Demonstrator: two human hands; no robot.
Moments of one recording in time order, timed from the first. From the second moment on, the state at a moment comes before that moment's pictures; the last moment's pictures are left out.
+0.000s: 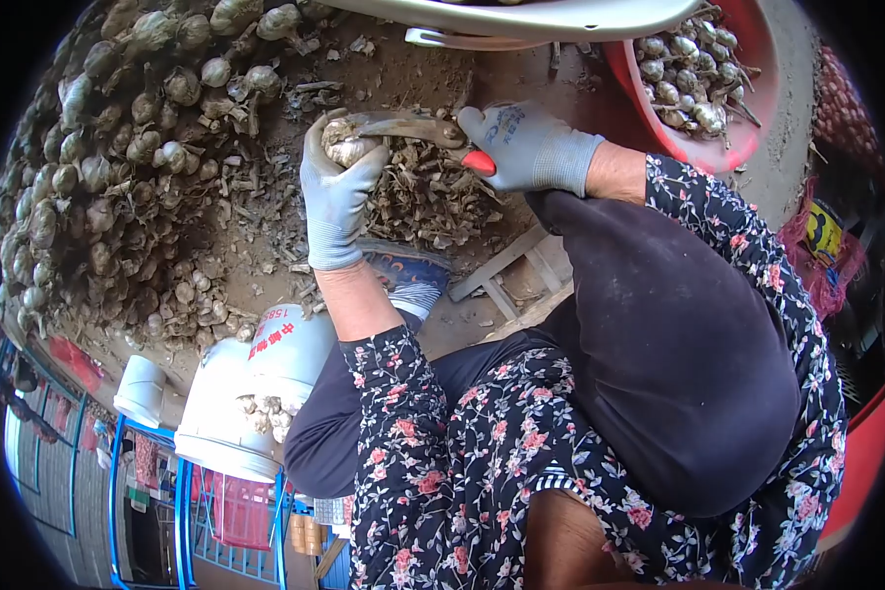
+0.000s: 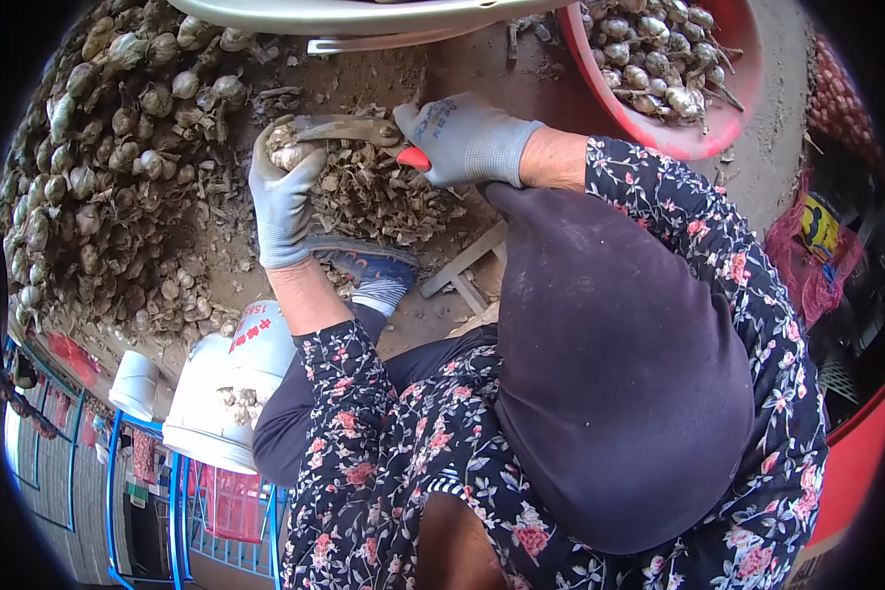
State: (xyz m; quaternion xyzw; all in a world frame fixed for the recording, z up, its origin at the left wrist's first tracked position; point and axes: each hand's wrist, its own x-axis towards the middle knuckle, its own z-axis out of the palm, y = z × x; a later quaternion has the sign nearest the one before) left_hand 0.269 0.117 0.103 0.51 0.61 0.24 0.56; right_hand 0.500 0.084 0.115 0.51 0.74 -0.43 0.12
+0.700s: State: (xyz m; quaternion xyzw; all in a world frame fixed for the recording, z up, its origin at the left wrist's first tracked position) left_hand 0.253 0.109 0.111 0.29 0.49 0.20 0.79; right_hand 0.499 0.090 0.122 0.46 0.81 -0.35 0.06
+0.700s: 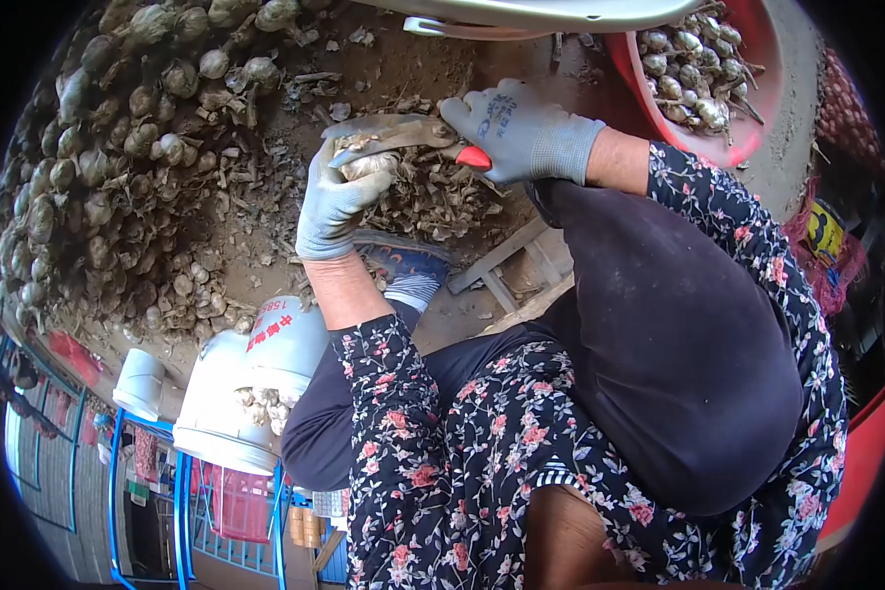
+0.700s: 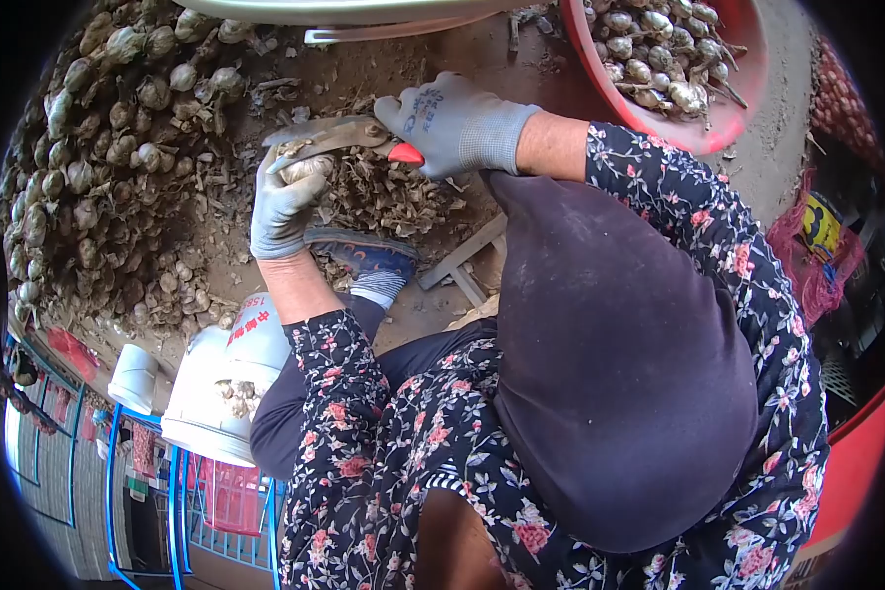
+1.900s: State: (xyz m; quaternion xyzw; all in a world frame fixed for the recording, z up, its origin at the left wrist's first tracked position) left_hand 0.268 0.166 0.033 0.55 0.80 -0.19 0.15; right_hand 0.514 0.083 0.100 0.56 0.64 -0.52 0.11
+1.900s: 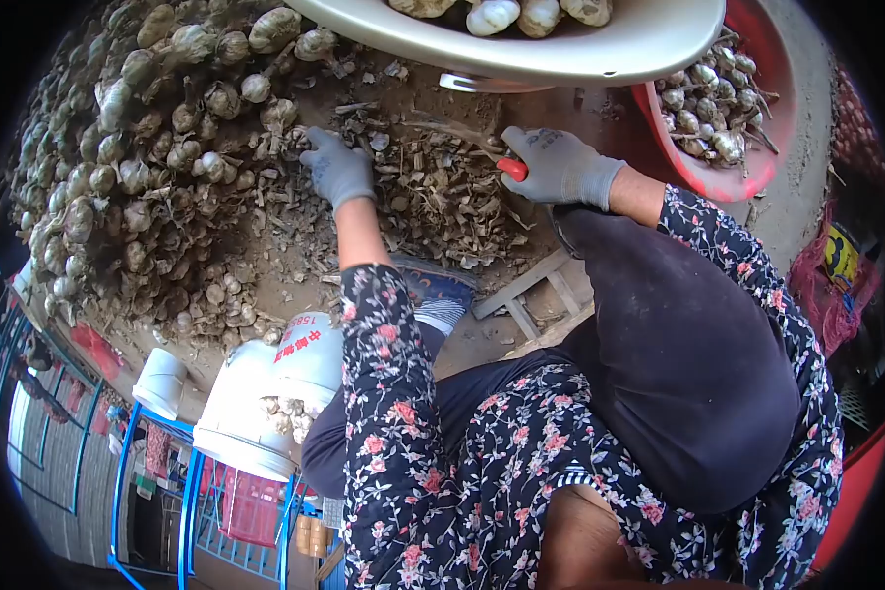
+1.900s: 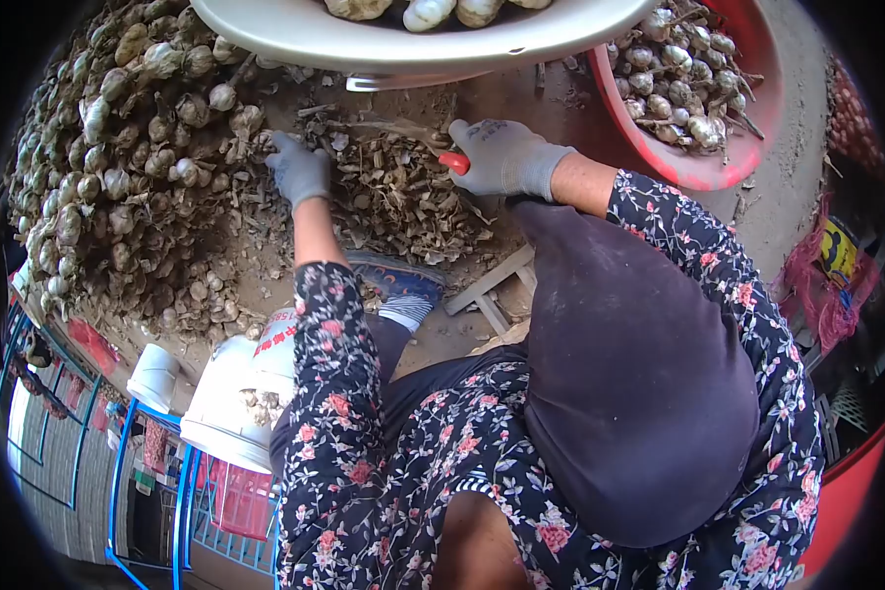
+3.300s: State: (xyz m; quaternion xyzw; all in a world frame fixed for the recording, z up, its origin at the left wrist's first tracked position) left_hand 0.250 0.141 0.127 0.36 0.56 0.32 0.67; right_hand 0.505 0.096 0.117 0.53 0.79 -0.31 0.03
